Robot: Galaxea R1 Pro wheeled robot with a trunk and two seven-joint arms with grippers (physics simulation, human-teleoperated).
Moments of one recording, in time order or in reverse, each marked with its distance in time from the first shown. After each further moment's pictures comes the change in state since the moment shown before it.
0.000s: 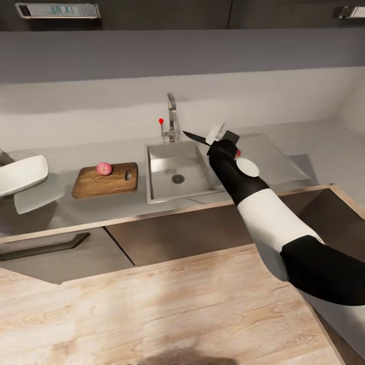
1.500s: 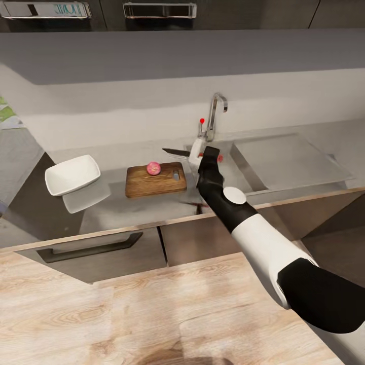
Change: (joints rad) left arm 0.000 0.006 0.000 -0.001 0.000 0.000 0.002; right arm 0.157 0.001 0.165 -0.028 -0.053 -0.207 -0.246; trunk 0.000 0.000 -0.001
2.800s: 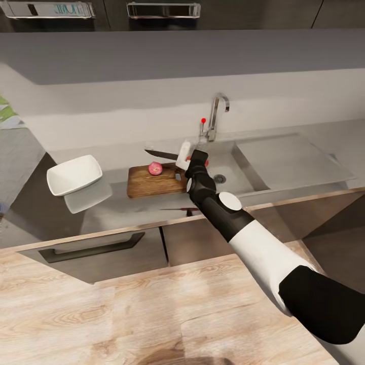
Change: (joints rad) left arm 0.000 -0.002 0.000 0.001 0.000 0.000 0.000; right arm 0.037 0.000 0.123 -0.112 -0.190 0.014 0.000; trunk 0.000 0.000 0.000
